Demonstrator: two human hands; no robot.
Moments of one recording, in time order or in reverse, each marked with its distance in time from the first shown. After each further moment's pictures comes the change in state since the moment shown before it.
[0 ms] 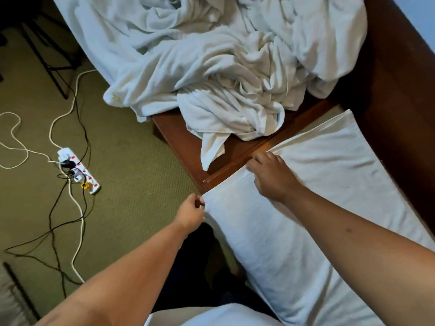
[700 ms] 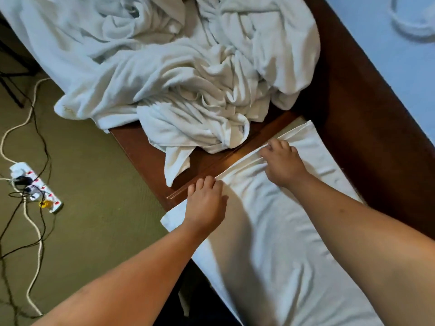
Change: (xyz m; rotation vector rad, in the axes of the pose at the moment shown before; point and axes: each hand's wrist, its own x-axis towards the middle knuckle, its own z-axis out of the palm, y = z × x) left_hand -0.003 0.101 0.086 0.790 0.429 0.799; right_hand -0.002 0.116 -0.028 -0.250 -0.054 0.303
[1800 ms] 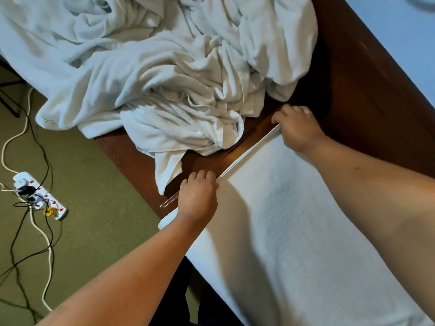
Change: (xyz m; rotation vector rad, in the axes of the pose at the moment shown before) left_hand 0.042 0.000 -0.012 0.164 -0.005 0.022; right_hand 0.072 0.076 -0.014 -0.011 0.023 -0.077
